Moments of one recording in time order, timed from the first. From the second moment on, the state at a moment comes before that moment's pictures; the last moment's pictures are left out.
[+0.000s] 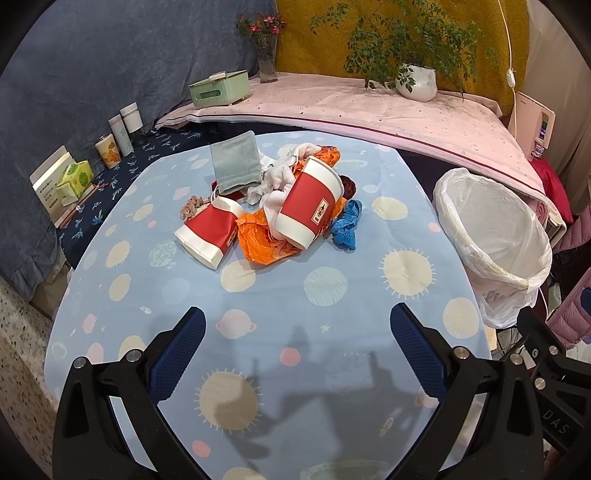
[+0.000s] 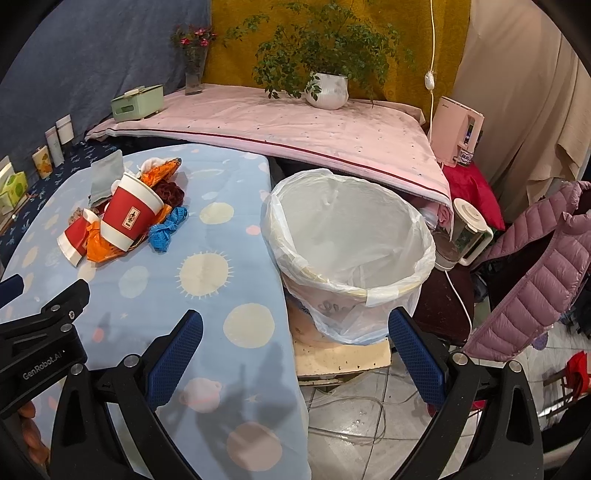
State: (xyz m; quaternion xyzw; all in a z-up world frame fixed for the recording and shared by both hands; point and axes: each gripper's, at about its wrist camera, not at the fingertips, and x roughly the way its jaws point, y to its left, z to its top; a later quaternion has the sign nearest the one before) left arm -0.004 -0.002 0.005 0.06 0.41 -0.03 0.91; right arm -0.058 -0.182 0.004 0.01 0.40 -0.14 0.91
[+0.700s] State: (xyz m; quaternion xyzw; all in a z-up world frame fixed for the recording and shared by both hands) left arm -0.004 -0.005 0.006 0.06 0.41 -0.03 0.91; right arm -0.057 -0.182 0.006 0.01 0.40 -0.15 0.91
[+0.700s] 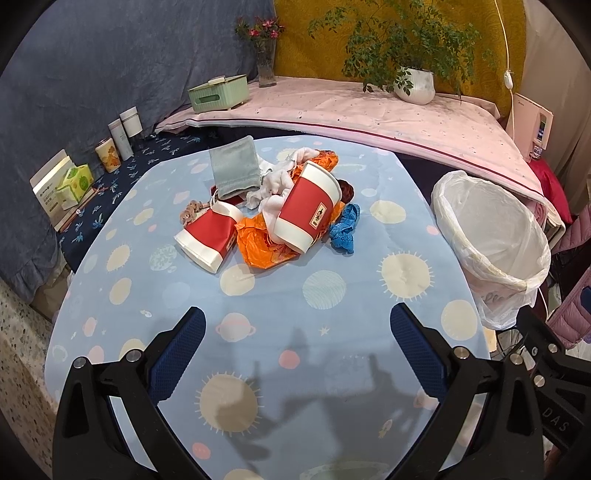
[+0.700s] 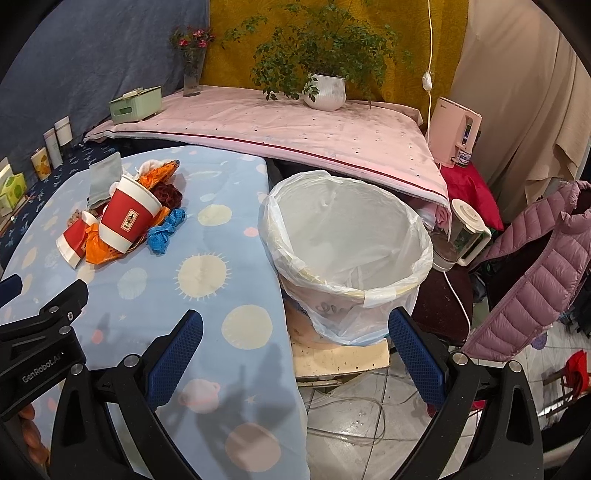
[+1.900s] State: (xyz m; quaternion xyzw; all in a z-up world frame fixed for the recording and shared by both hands) left arm -0.004 -0.012 0.009 0.06 0.40 -0.04 0.92; right arm -0.055 -0.186 0.012 0.01 0.40 -0.15 0.91
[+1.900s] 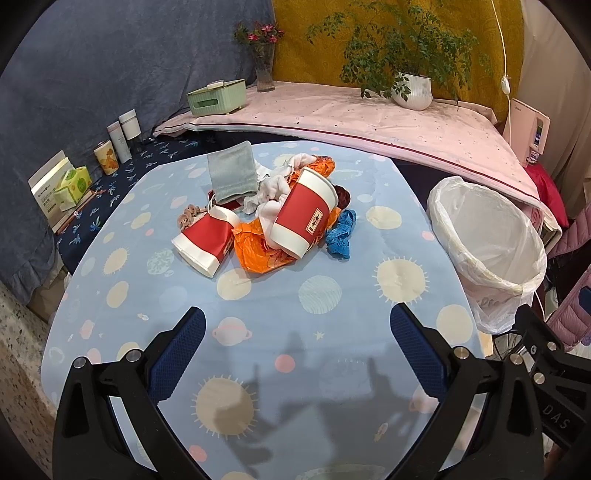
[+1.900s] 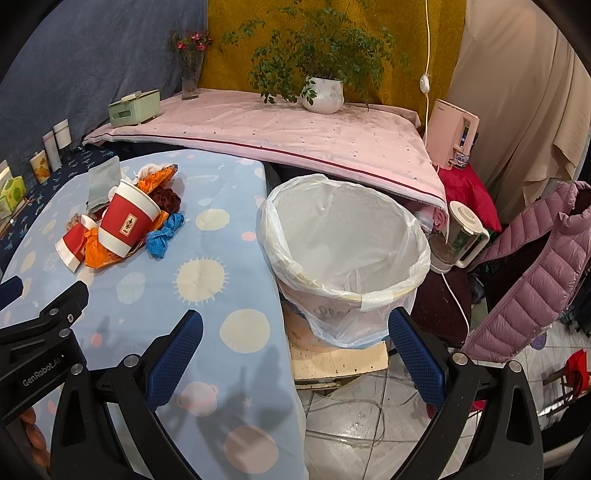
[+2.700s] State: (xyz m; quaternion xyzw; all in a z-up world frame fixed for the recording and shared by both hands) left arm 0.032 0.039 -0.004 0.01 0.39 -0.03 0.92; right arm -0.018 -0.161 0.017 0.01 0.36 -0.15 0.92
